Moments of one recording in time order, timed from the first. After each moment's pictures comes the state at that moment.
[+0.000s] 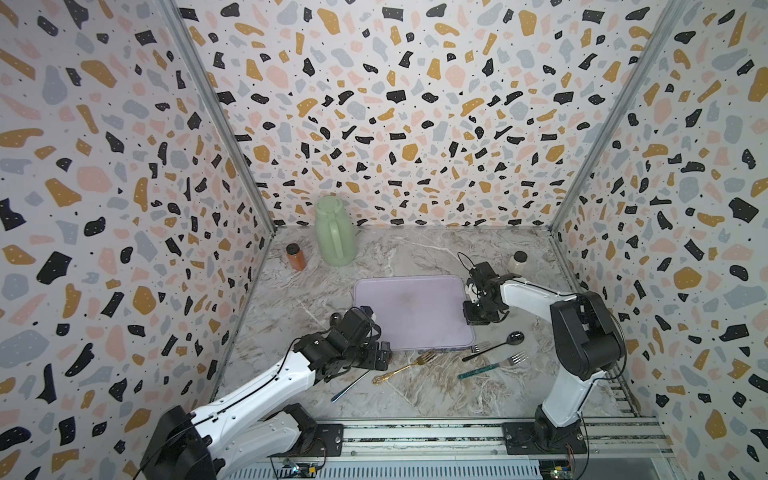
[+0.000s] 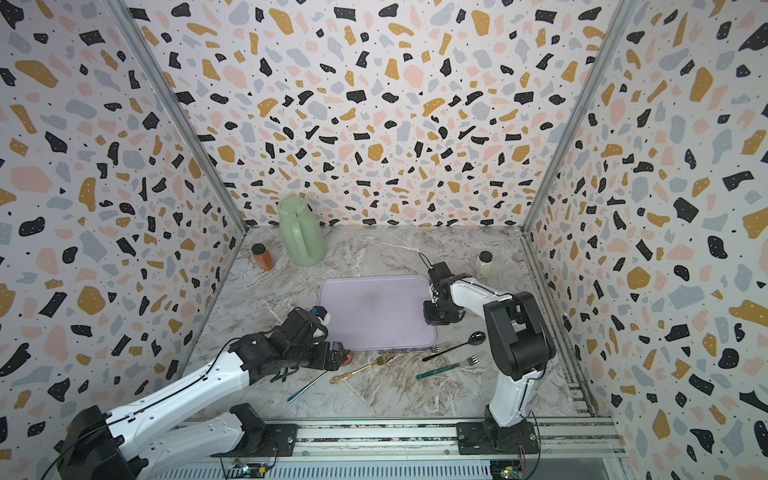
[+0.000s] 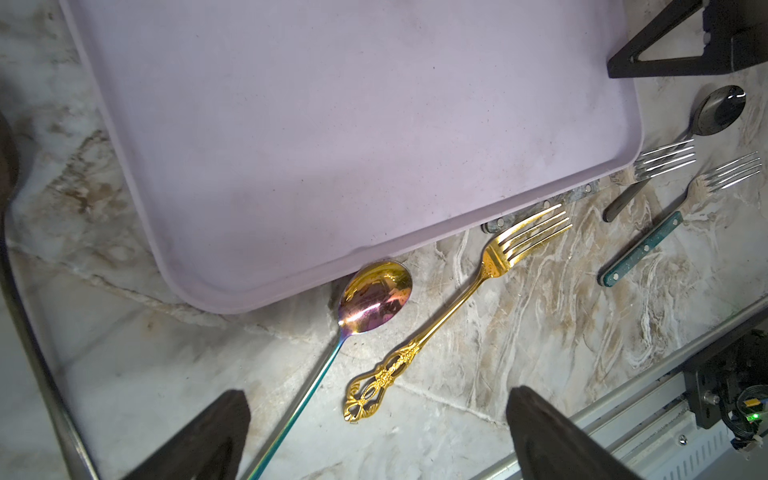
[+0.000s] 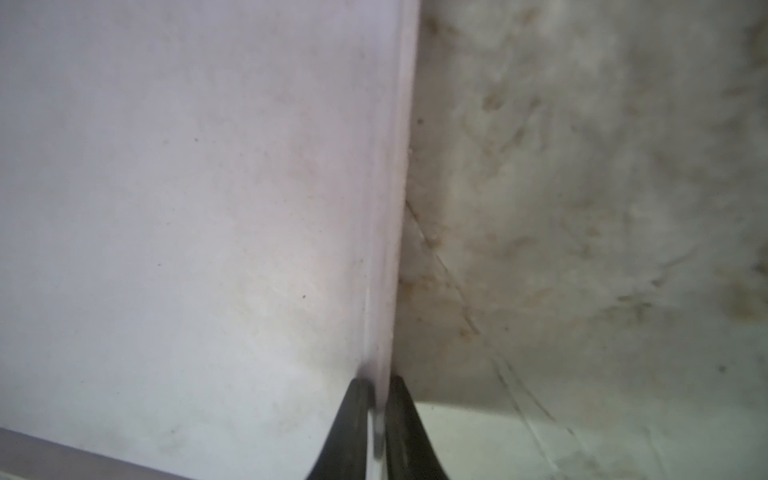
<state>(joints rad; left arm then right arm) -0.72 1.01 0.65 -0.65 0.07 -0.53 0.38 1.79 1.11 -0.69 -0.15 0.25</state>
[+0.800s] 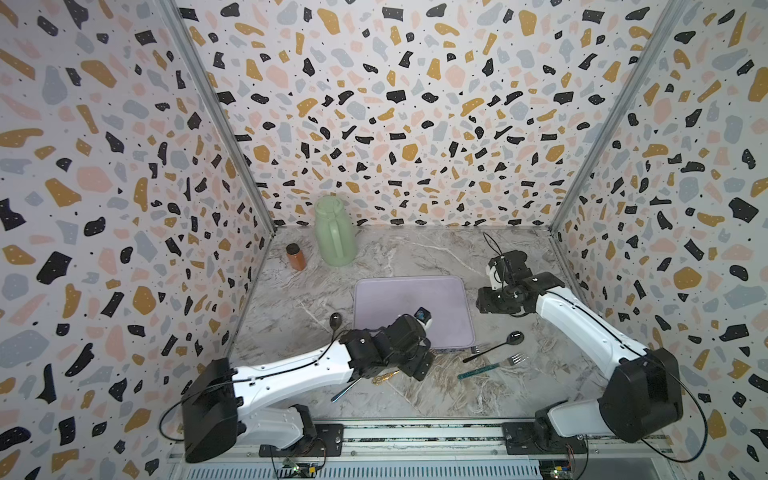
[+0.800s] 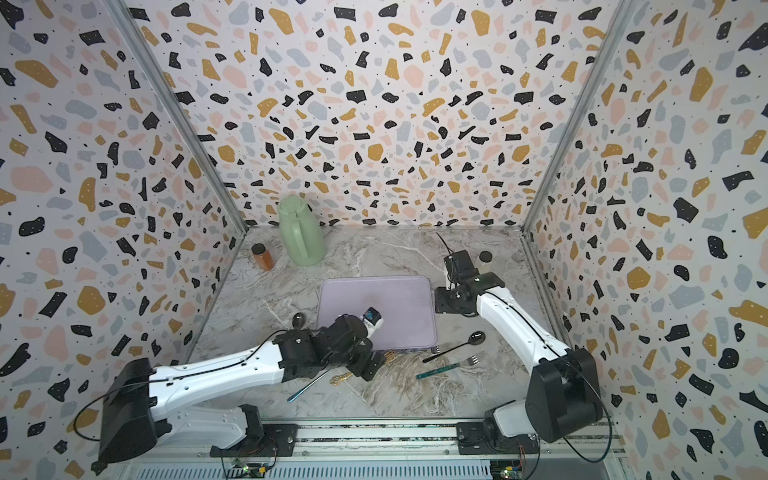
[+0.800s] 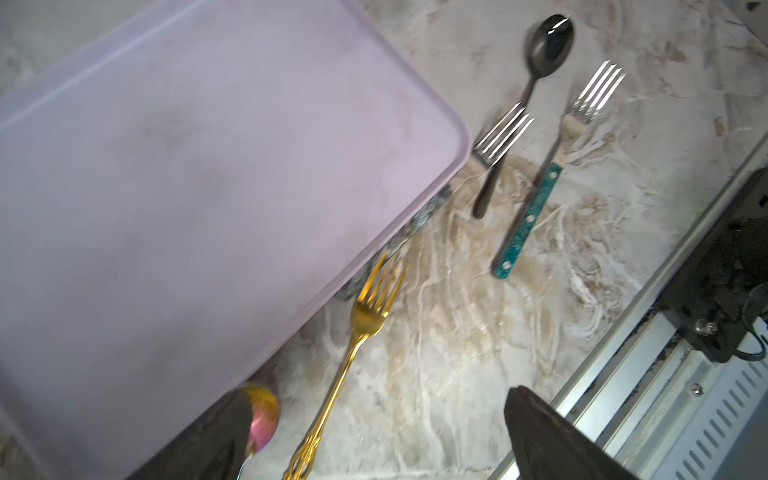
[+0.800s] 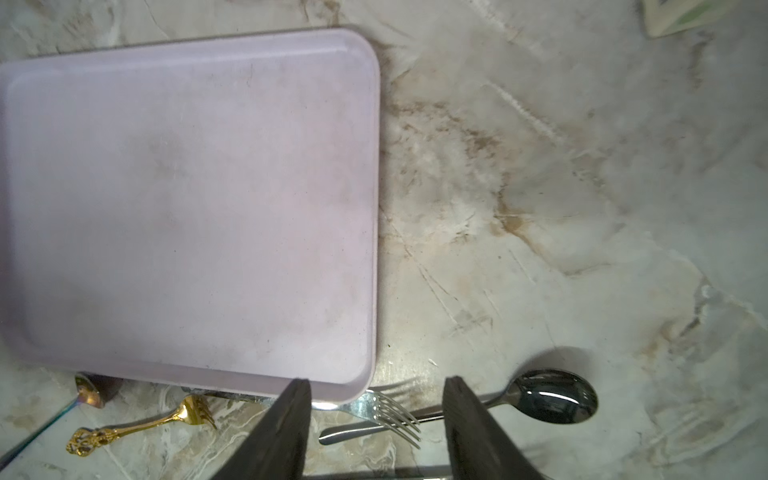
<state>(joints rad) -1.11 1.36 0.96 -0.50 -0.11 -0.30 0.35 1.37 1.10 -0.81 -0.04 0.32</state>
